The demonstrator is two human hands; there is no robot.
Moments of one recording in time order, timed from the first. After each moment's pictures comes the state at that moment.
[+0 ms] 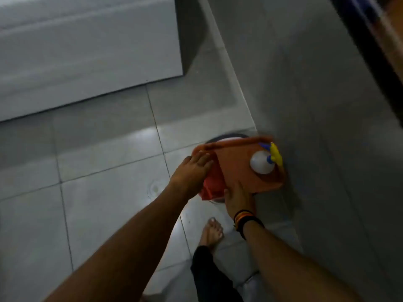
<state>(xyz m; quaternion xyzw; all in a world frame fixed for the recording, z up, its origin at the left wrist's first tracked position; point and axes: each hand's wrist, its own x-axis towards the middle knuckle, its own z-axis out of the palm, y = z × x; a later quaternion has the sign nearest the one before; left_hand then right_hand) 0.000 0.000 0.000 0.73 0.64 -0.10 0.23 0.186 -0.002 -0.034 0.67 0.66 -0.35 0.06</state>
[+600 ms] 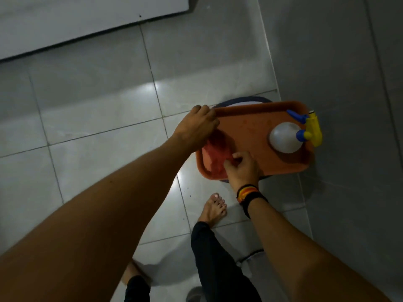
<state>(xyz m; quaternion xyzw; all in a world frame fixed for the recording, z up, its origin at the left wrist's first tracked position) -0.022 0.065 -0.108 0.80 0.58 -0.10 0.09 0.170 0.024 -0.115 0.70 0.53 -0.47 -0.06</state>
